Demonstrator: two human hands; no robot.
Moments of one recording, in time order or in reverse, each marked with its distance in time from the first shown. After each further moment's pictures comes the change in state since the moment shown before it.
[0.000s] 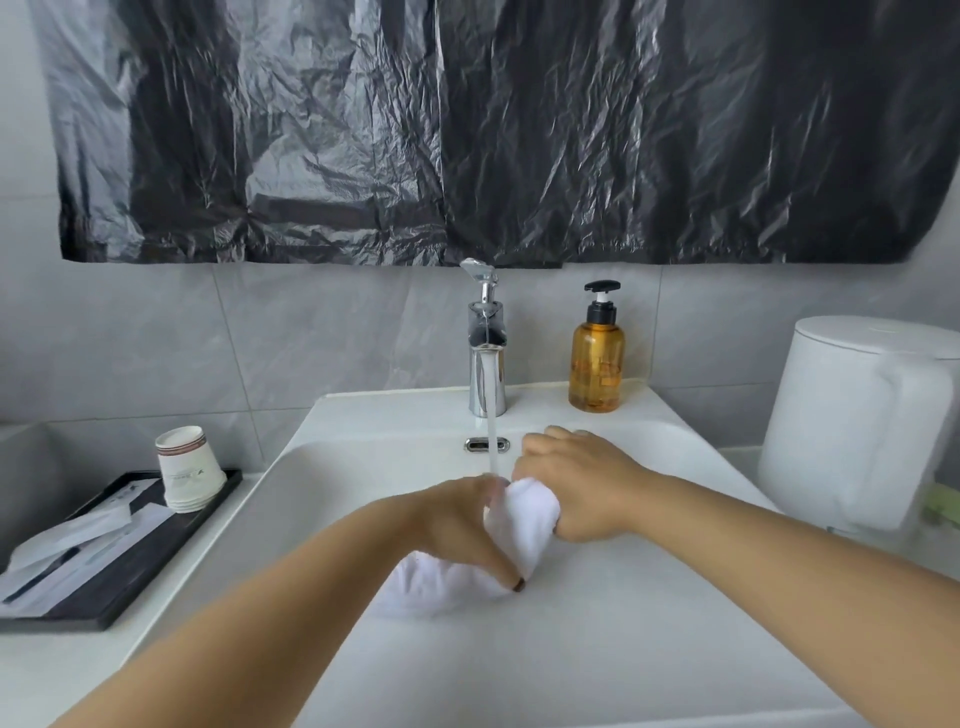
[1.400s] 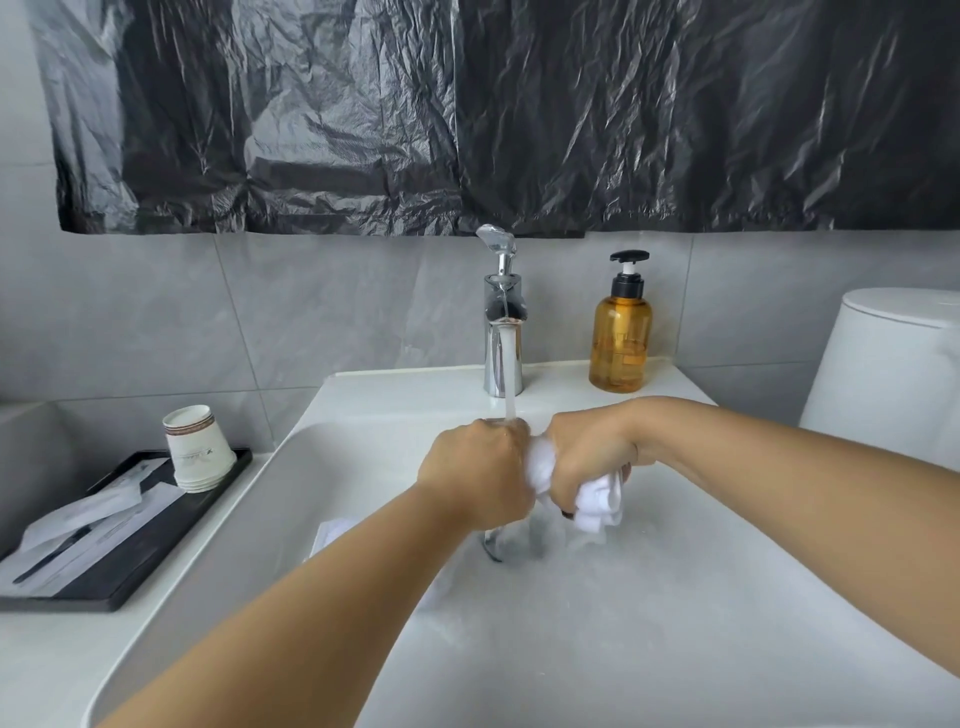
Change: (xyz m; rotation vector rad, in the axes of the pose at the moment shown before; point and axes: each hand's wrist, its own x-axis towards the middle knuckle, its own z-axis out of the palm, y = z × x) left_hand 0.009 0.019 0.001 0.375 0.629 0.033; right_hand 0.036 0.000 -0.030 0.533 -0.569 0.398
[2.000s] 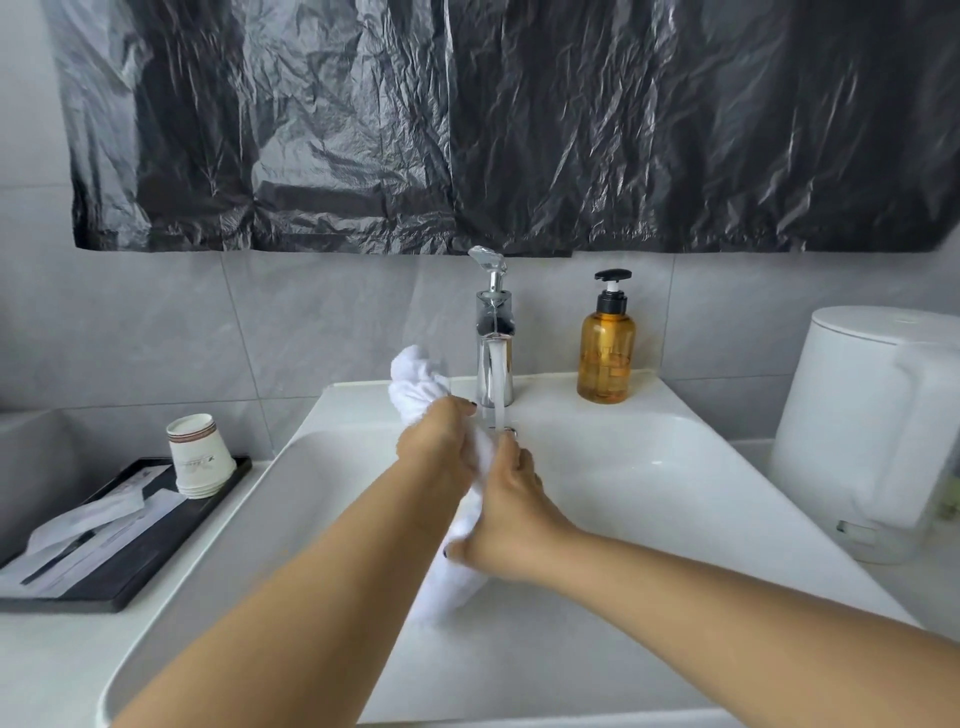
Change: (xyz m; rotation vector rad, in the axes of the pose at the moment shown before) left_hand 0.028 -0.012 -0.007 -1.721 0.198 -1.105; right_hand -0.016 -0.049 0.089 0.349 0.570 -0.160
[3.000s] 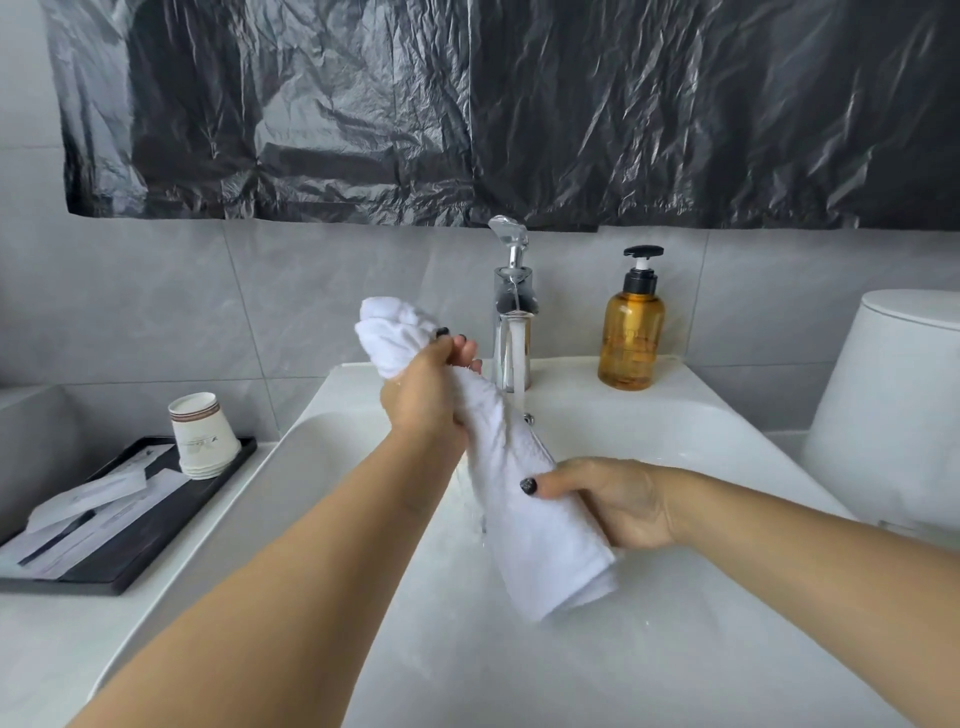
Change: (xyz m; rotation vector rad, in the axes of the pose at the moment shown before) left_hand 0.001 0.024 0.001 -0.420 -0.093 0.257; right_hand 0.028 0.057 -0.047 0.841 -0.758 0.280
